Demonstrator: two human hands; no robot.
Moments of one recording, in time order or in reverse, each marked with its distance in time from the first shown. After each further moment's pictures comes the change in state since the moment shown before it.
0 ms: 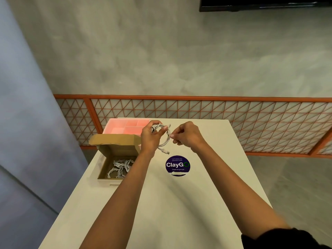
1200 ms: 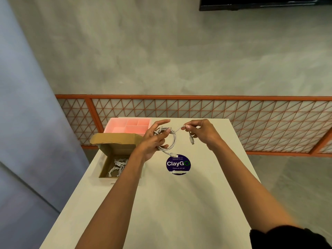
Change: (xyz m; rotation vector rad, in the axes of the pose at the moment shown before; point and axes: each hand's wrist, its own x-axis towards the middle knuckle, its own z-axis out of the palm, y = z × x) left_hand -0.017 0.017 -0.021 -0.310 -0.470 -0.280; right_hand 0.005 0.027 -0.037 0.054 0.070 -0.143
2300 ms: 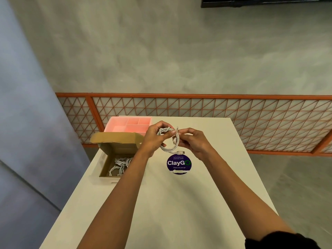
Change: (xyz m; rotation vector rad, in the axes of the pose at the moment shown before) left_hand 0.005 0.001 0.010 0.394 0.143 0.176; right_hand -0.013 0.009 0.037 0.664 -0.102 0.243
